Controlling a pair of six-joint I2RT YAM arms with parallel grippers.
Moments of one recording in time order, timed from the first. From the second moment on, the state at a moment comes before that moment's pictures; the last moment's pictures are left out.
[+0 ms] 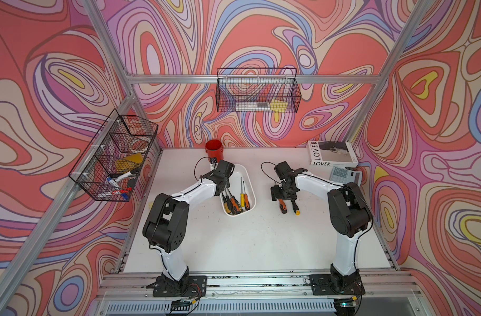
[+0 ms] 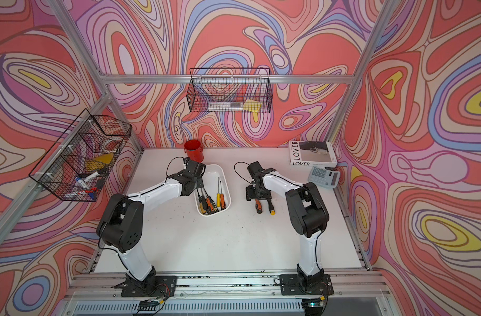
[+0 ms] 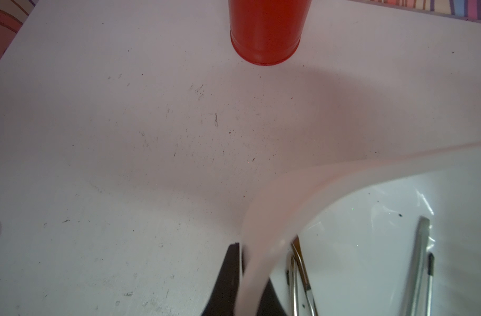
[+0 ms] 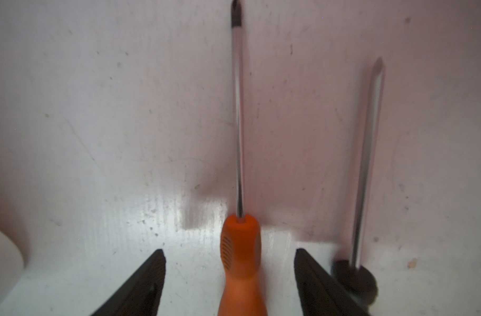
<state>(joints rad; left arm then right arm) -0.41 1.79 1.23 -0.38 -0.45 -0.53 0.41 1.97 1.41 -0.75 -0.02 0.32</state>
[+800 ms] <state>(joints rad) -0.41 1.79 1.23 -0.38 -0.45 -0.54 0.55 1.60 1.29 -0.40 -0.30 0.20</state>
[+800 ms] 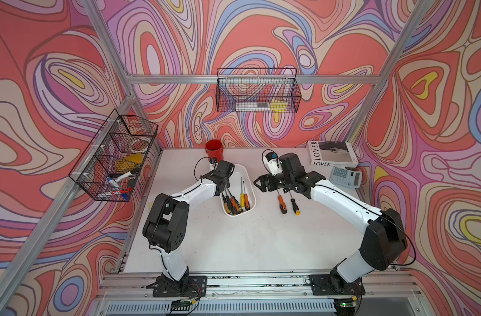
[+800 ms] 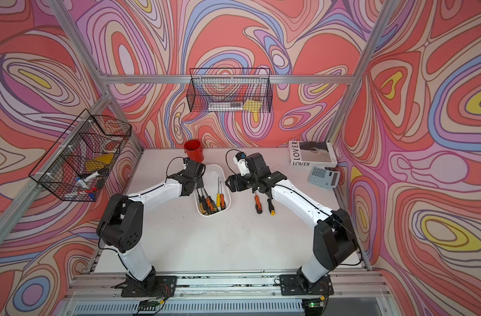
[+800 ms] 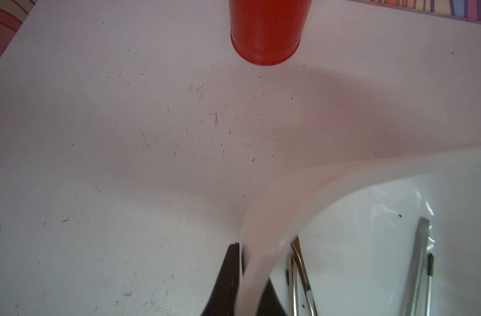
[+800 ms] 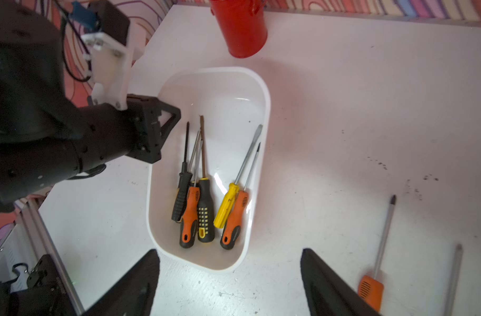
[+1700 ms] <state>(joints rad) -0.41 1.79 1.23 -0.38 -0.44 -0.54 0.71 1.96 1.32 -0.20 -0.40 0.28</state>
